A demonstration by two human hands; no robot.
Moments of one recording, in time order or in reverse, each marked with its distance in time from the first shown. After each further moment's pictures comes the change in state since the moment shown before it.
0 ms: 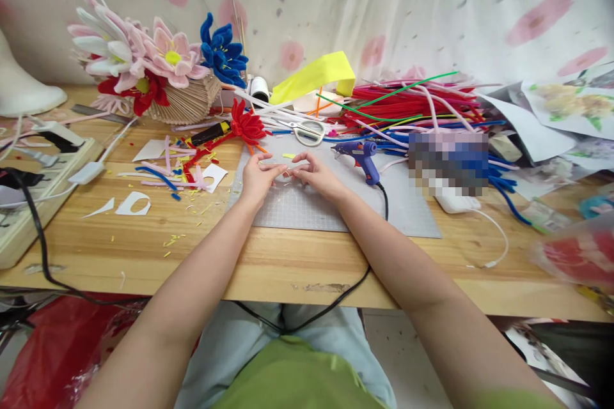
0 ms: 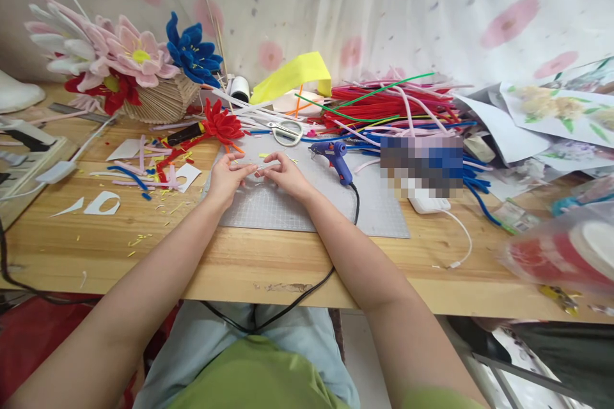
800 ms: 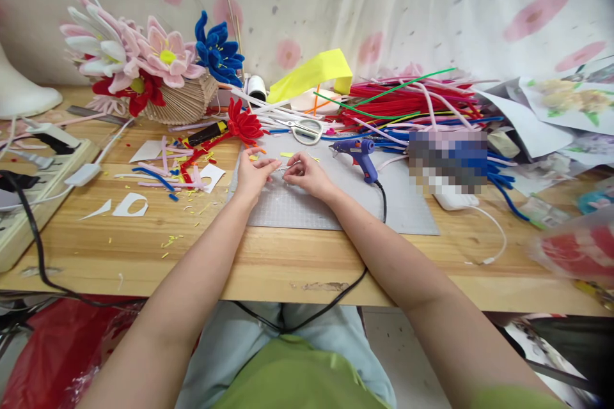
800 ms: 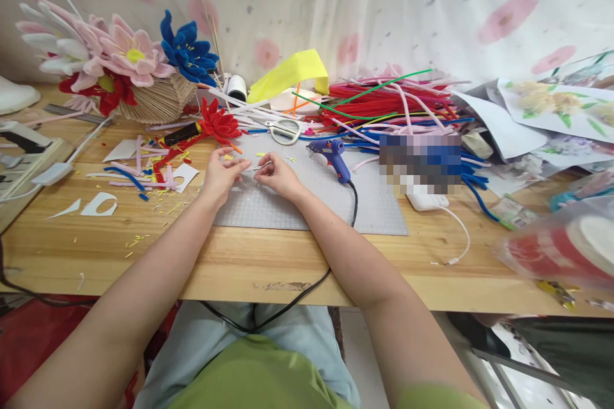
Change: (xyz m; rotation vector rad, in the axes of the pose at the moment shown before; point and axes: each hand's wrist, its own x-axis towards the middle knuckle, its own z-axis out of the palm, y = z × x) left_hand 0.004 0.004 -0.003 -0.073 0.040 0.023; right_hand 0.008 0.014 0.006 -0.134 0.043 -0.096
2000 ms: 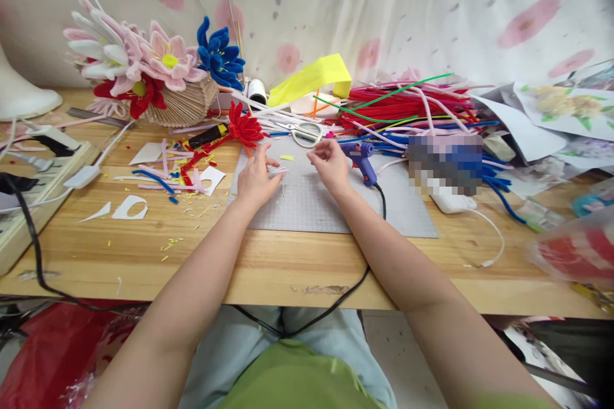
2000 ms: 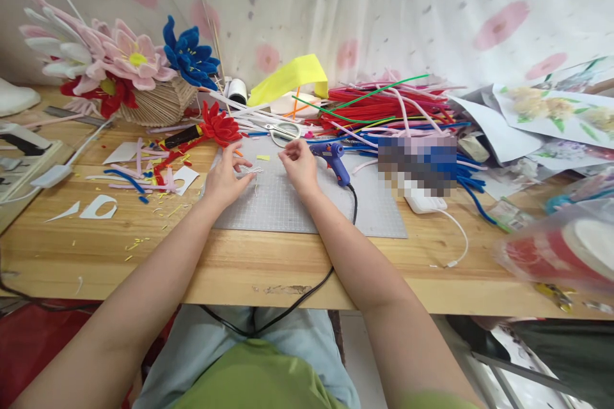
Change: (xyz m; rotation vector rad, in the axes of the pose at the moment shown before) left_hand -0.007 0.005 -0.010 0.969 -0.133 0.486; right_hand 0.009 0.003 -0.025 -0.183 0.532 -0.125
